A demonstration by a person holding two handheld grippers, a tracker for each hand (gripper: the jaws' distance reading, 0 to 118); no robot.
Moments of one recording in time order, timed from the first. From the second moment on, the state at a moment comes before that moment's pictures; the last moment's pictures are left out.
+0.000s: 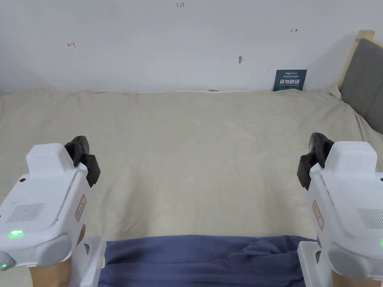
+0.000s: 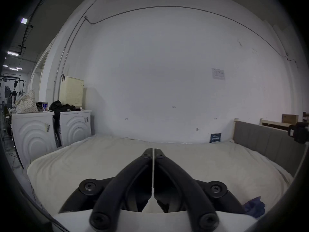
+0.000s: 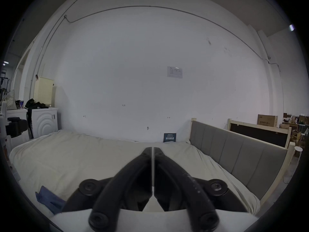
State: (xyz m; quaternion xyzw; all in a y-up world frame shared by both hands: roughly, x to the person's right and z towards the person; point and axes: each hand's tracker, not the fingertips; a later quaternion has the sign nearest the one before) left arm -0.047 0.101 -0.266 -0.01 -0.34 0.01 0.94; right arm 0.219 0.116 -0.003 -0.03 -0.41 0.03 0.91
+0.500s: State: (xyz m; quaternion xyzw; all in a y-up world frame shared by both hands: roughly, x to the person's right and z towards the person) left arm -0.058 0.089 -0.282 -0.08 -0.38 0.01 0.92; right arm 0.218 0.113 -0.006 -0.04 -0.40 0.03 0.92
